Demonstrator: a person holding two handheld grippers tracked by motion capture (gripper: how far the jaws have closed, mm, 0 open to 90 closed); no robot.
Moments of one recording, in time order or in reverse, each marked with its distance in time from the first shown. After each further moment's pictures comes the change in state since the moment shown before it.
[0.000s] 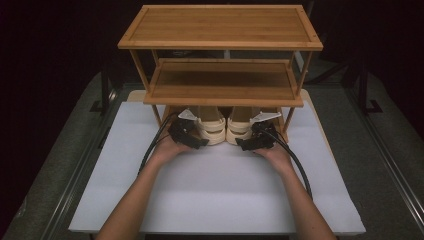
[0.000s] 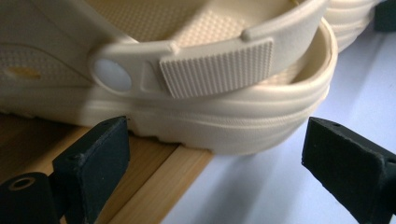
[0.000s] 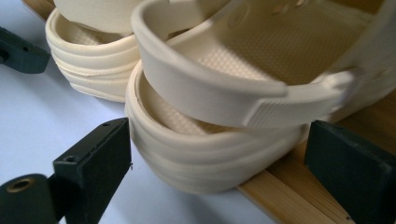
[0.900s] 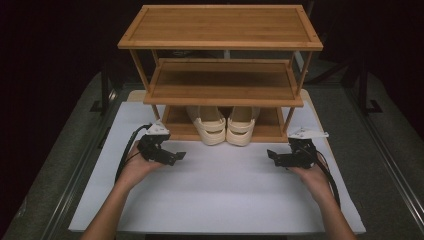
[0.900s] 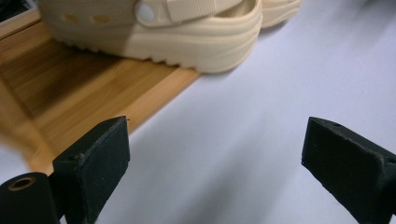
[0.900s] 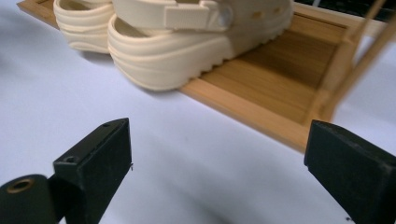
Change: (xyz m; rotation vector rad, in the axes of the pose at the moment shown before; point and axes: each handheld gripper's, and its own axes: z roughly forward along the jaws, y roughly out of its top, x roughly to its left) left arm -0.033 -0.051 -0.100 -0.057 0.092 -0.008; right arm -0.018 -0.062 -0.099 -0.061 -0.099 0.096
